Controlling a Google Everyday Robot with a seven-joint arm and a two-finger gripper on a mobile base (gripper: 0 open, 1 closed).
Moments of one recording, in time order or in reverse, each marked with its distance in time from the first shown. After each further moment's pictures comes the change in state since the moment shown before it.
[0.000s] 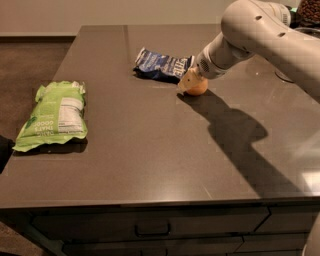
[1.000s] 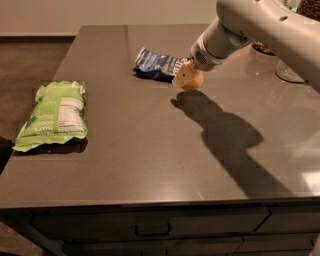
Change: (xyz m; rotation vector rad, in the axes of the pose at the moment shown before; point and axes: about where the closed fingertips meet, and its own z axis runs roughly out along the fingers) arm -0.024 0.030 -0.031 -0.038 -0.003 -0.152
